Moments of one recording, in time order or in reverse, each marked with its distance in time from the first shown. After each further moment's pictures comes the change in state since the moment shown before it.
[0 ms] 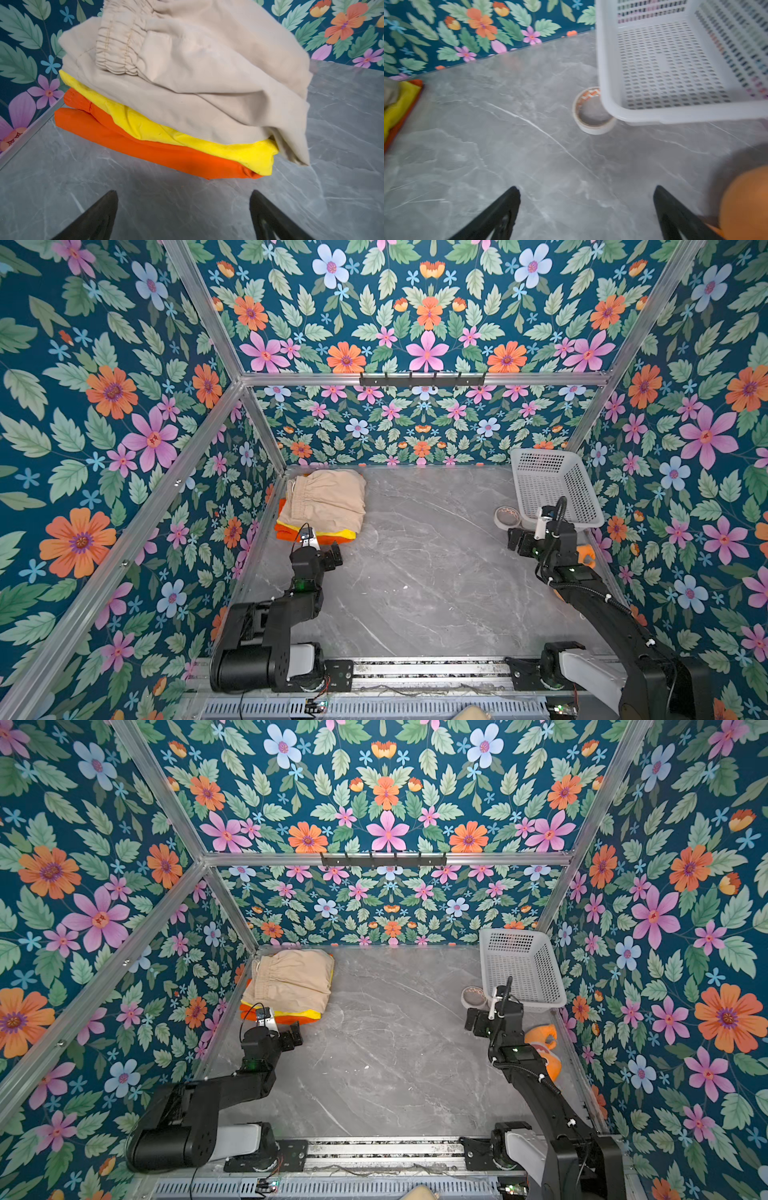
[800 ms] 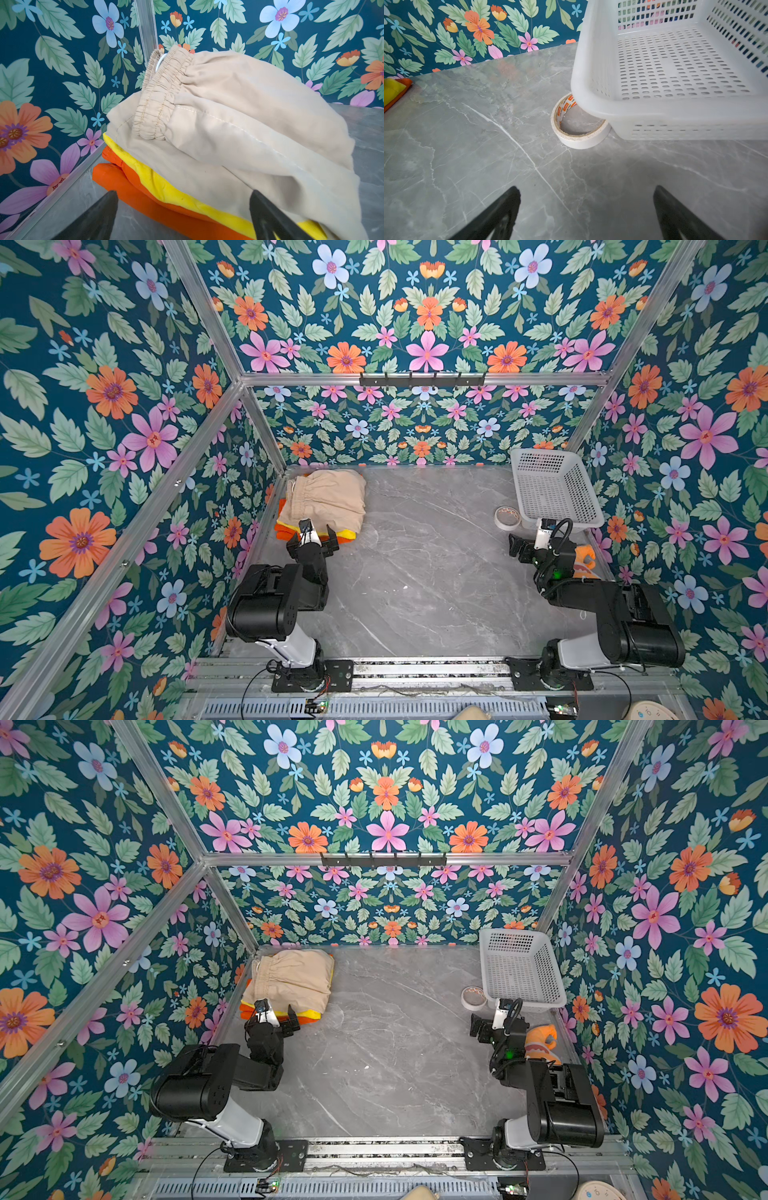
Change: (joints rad) left arm -0.039 0.237 0.029 0.437 -0.212 0.094; right arm -0.103 0.418 -0.206 0.785 -0.177 -0.098
